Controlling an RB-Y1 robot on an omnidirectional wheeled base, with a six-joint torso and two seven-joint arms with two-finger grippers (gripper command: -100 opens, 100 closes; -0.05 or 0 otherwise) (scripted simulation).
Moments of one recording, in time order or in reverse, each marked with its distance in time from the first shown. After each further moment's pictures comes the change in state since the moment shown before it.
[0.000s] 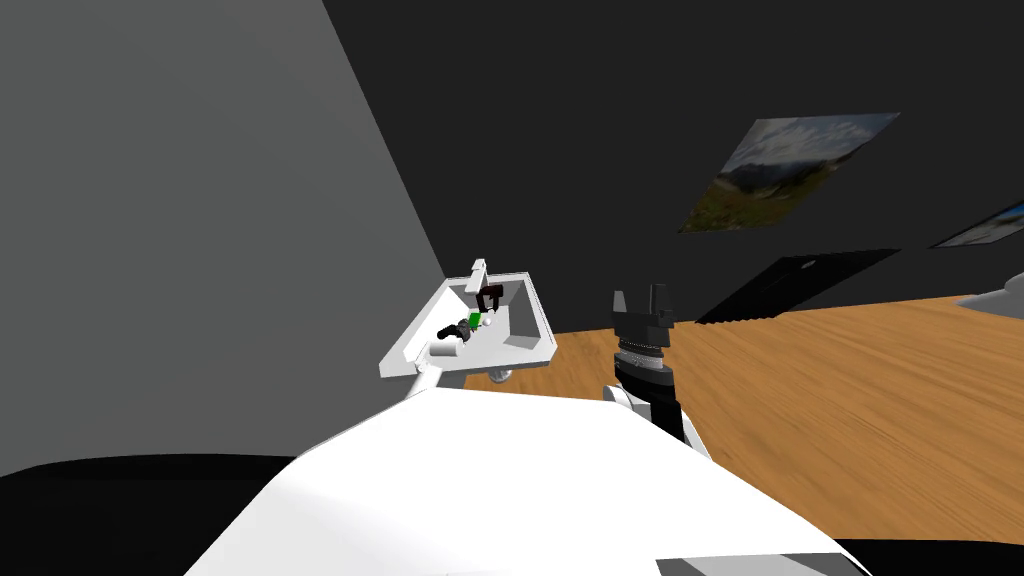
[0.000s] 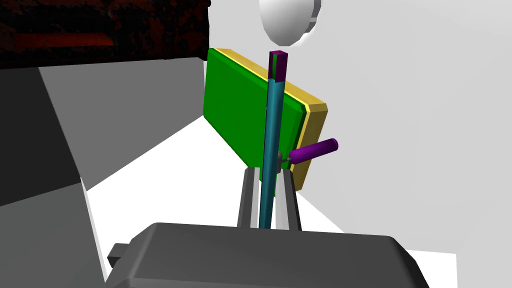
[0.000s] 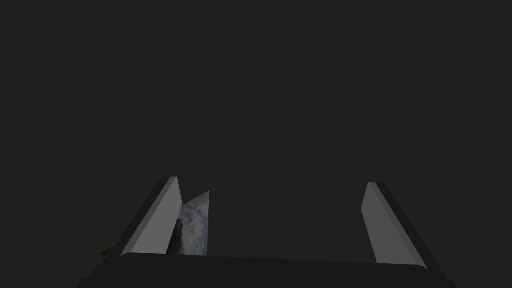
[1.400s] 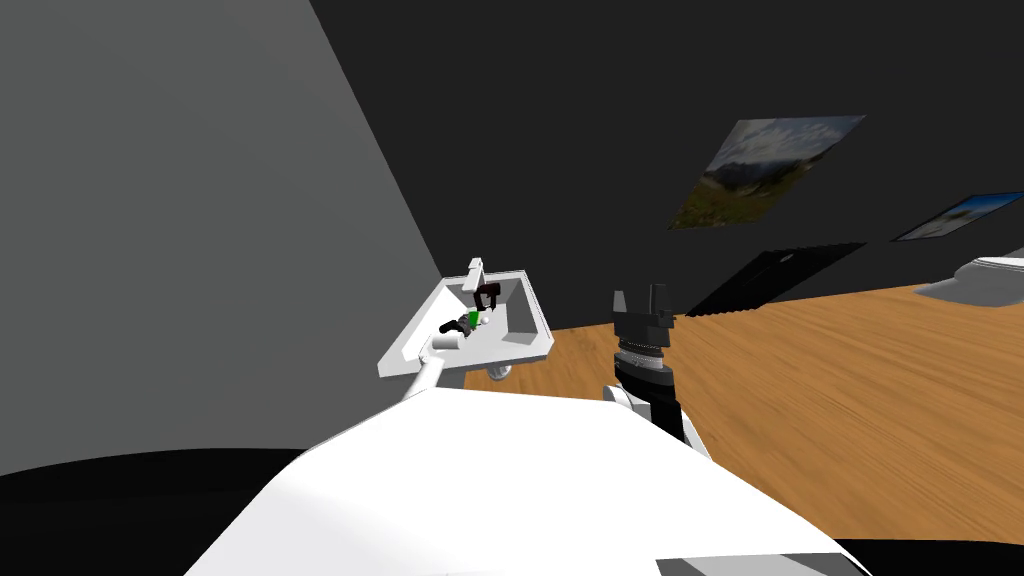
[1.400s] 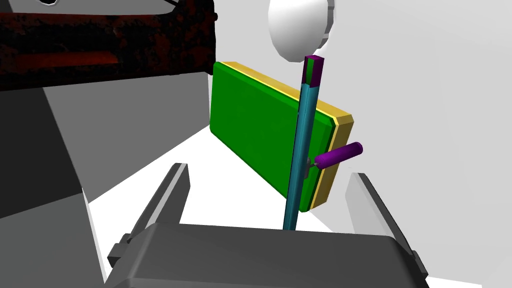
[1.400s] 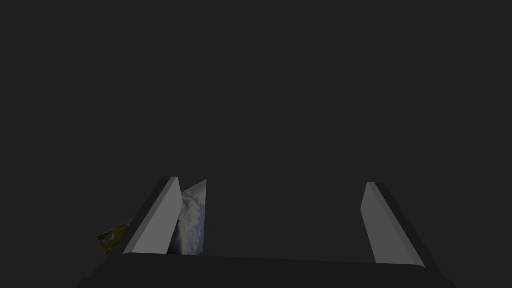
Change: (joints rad) left arm -0.093 0.002 0.032 0.107 -0.007 -0.019 0.005; right arm 0.000 0.000 0.000 0.000 0.000 0.000 0.000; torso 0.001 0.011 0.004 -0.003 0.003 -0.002
